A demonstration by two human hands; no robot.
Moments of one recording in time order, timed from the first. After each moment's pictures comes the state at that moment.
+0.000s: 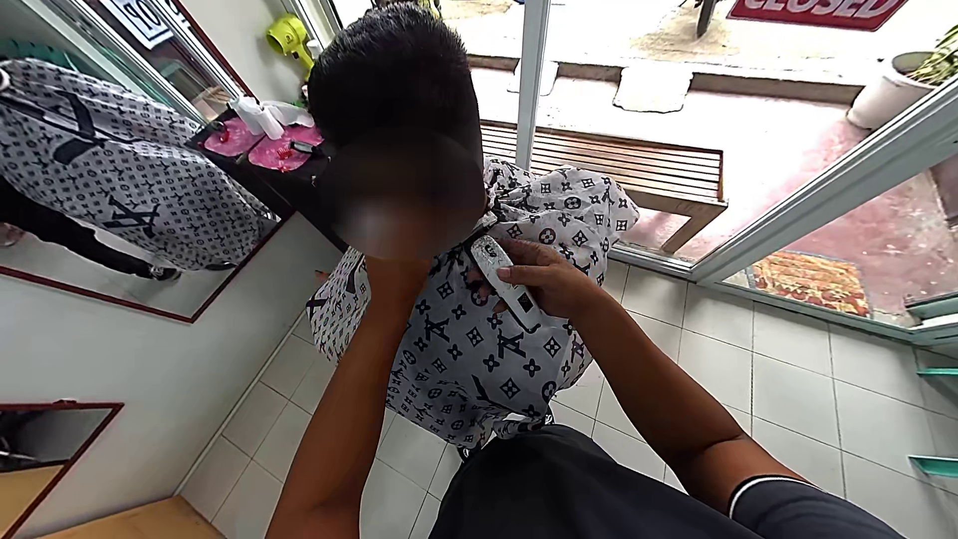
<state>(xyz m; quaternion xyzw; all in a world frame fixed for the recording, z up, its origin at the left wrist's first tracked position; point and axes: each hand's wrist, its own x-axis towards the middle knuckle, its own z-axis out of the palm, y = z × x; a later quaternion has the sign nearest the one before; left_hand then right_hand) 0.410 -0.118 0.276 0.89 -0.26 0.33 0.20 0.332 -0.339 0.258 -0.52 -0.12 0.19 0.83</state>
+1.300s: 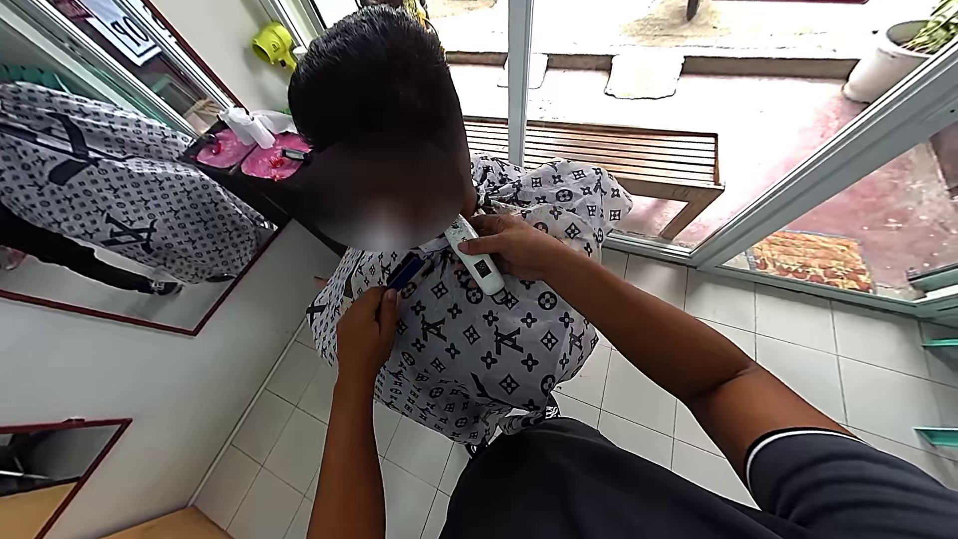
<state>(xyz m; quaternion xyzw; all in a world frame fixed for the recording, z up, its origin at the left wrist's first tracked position) 0.359 -0.032 0.215 0.93 -0.21 0.18 0.25 0.381 -0.325 0.277 -0.59 -0.03 0.22 0.78</state>
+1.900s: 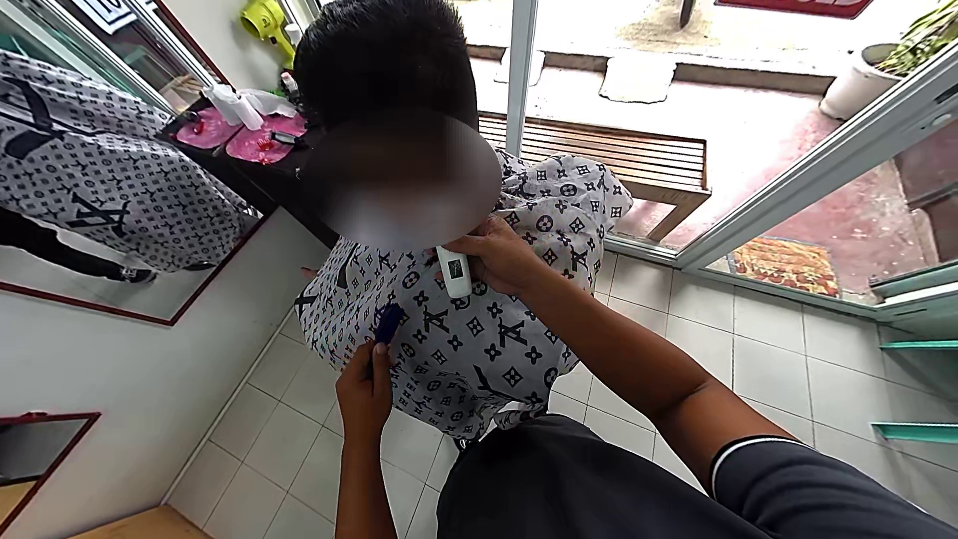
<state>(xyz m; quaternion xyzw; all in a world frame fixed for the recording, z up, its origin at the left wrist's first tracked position) 0.278 -0.003 0.163 0.88 -0.09 0.16 0.43 0.367 -0.273 0.275 -0.51 -0.03 0.11 0.85</state>
